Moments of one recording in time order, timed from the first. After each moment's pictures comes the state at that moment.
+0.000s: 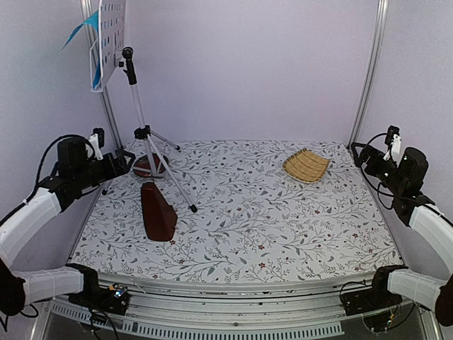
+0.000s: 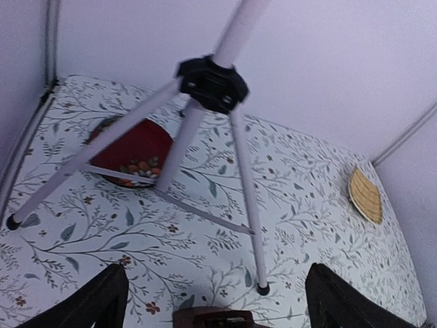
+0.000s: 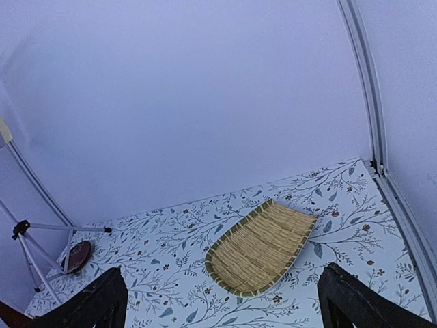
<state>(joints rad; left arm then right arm) -0.08 0.94 0.72 -0.15 0.16 -0.41 -0.07 0.89 0.56 0.29 -0.27 0.41</state>
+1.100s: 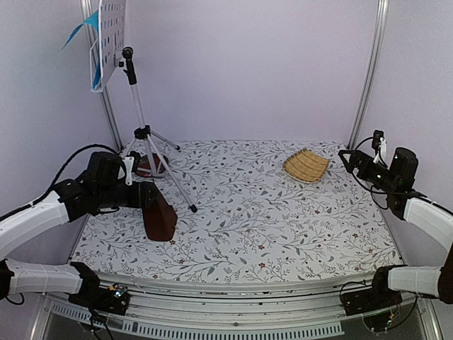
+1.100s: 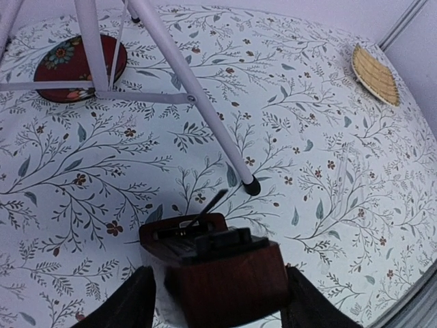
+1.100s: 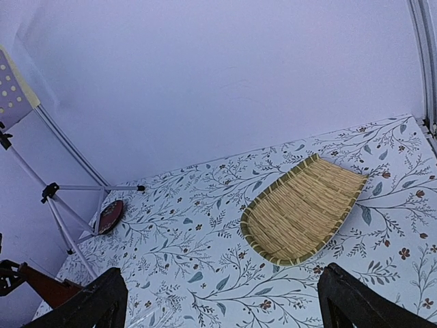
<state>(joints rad) -0.54 0.99 0.74 -0.42 -0.09 -0.36 -0.07 1.05 0.56 0.34 -0.49 0.44</state>
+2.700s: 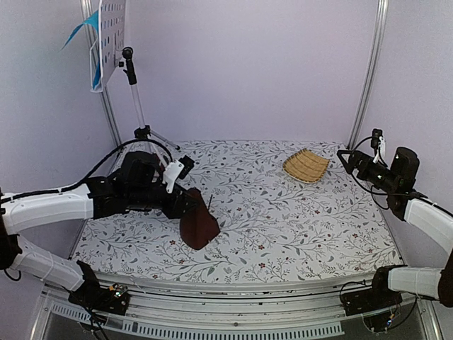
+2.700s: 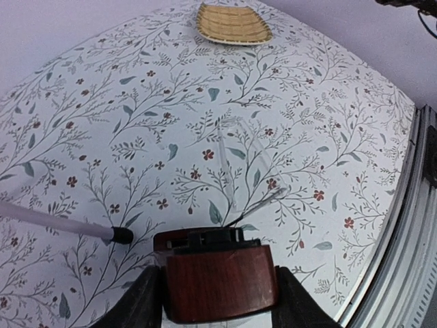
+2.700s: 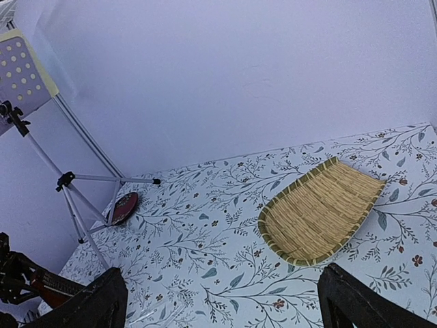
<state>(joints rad) -0.79 1.22 0.82 -0.19 0.08 -0.08 -0.06 1.03 0.56 0.34 -0.55 0.42</state>
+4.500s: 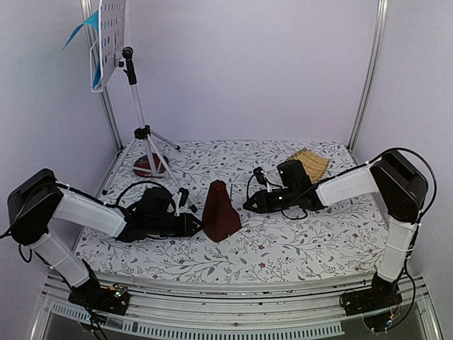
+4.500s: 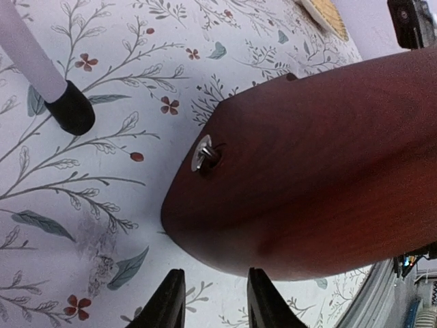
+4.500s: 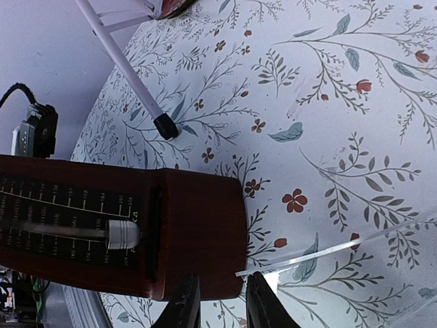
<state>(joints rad) -0.77 1.55 0.54 0.36 0.14 -0.69 0.67 1.89 1.00 0.24 -0.49 0.49</state>
